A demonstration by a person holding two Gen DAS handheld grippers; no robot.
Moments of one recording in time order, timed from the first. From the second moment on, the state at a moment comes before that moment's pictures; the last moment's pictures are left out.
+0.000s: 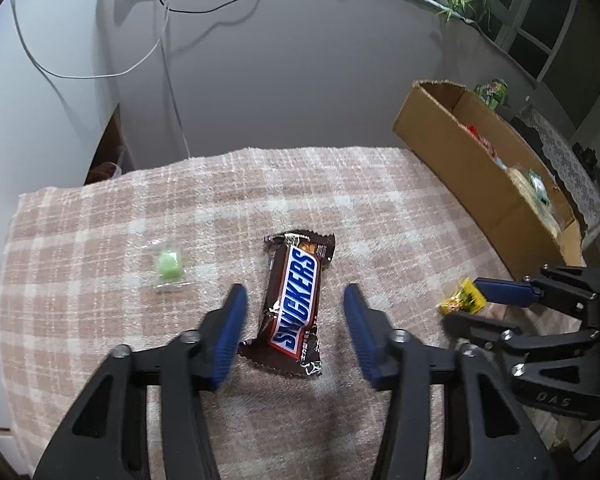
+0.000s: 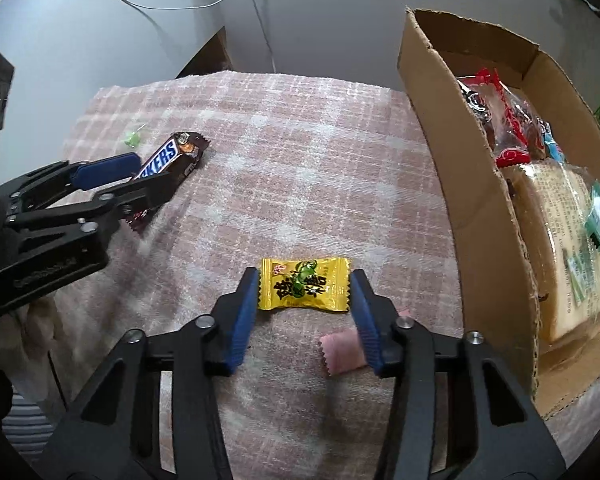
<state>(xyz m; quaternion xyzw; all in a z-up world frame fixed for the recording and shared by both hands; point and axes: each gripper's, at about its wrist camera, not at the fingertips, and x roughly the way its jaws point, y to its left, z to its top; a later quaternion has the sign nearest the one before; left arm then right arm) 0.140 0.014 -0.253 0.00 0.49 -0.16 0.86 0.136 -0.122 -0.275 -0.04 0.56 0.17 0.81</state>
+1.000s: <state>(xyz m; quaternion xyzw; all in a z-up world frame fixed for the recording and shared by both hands) 0.126 0.033 -0.239 -0.04 0.48 -0.15 0.87 0.125 -0.148 -0.257 0.00 0.54 0.19 0.82</state>
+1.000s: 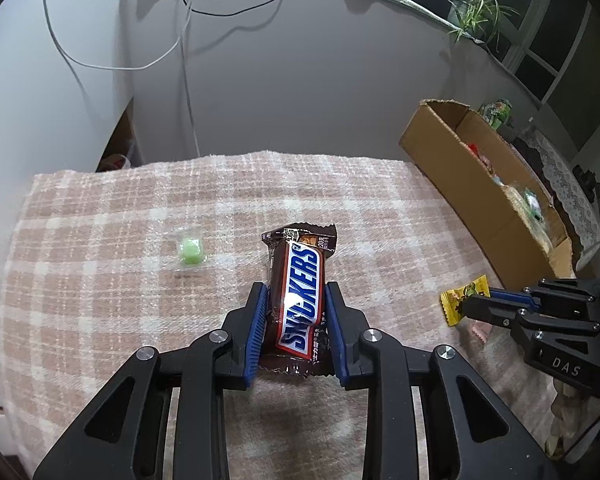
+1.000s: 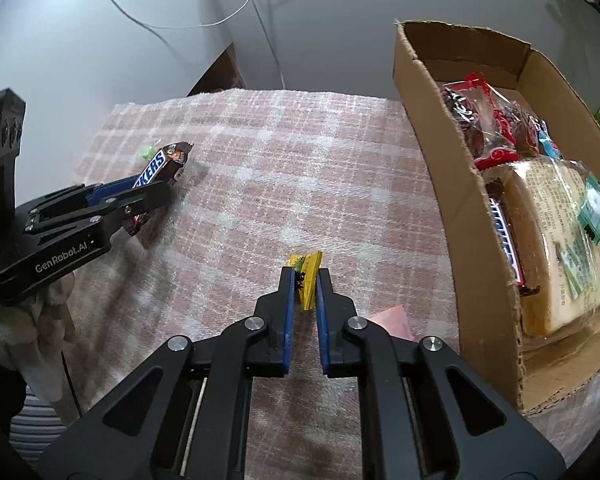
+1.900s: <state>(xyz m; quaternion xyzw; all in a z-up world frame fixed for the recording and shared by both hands) 0.146 -0.069 -0.172 -0.03 0.44 -0.21 0.87 0.141 -0.261 -0.173 0.05 0.50 0.14 0.85</state>
